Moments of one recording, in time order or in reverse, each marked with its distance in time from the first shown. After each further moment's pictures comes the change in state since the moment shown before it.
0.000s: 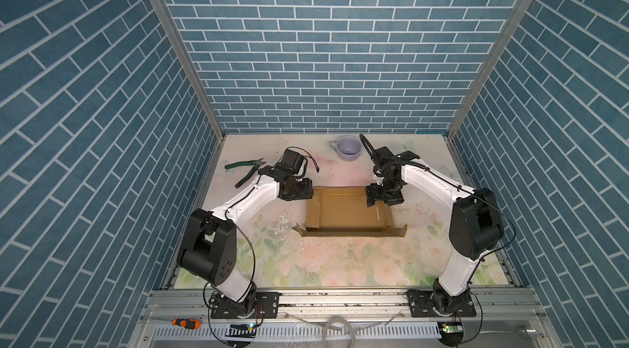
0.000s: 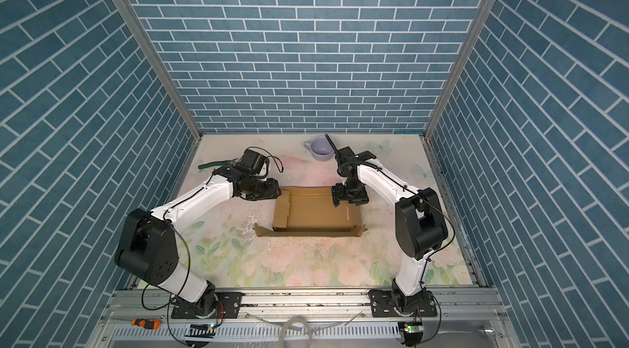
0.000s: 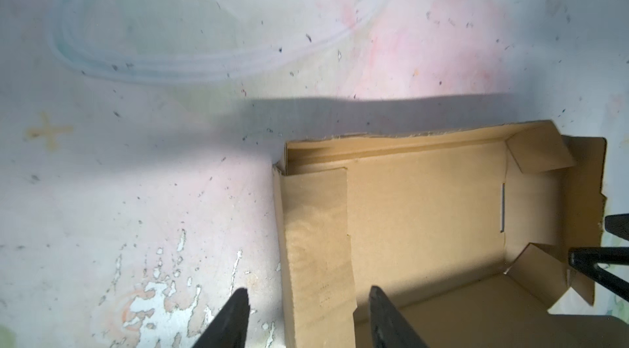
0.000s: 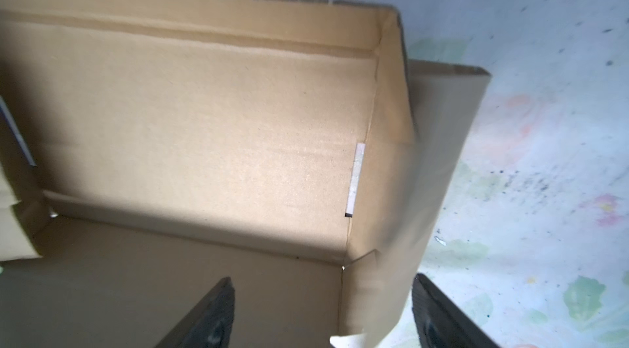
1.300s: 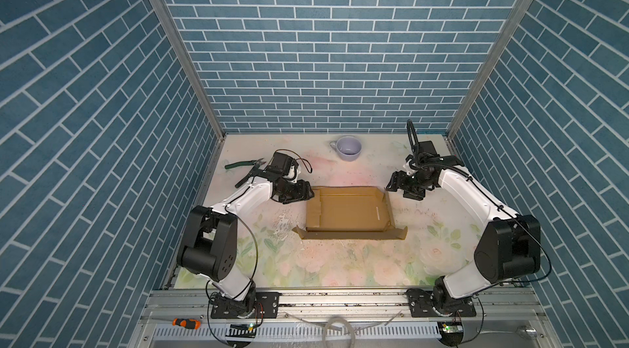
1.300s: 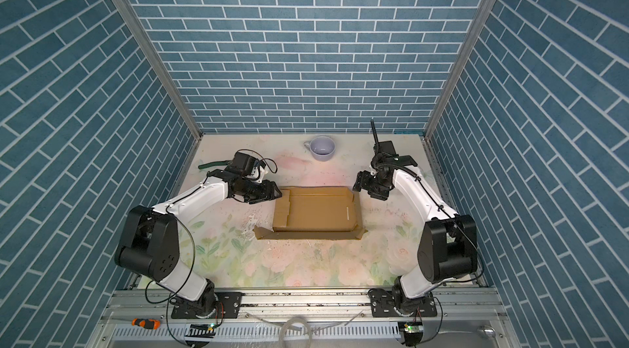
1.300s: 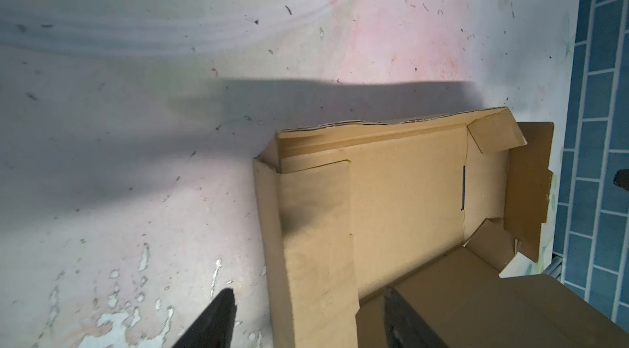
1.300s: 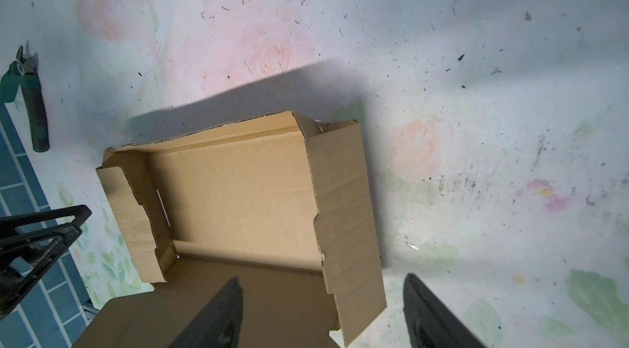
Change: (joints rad) left arm 0.079 0.037 -0.110 0.121 0.238 0.032; right arm -0.263 -0.229 -0.183 0.188 -0.188 0.106
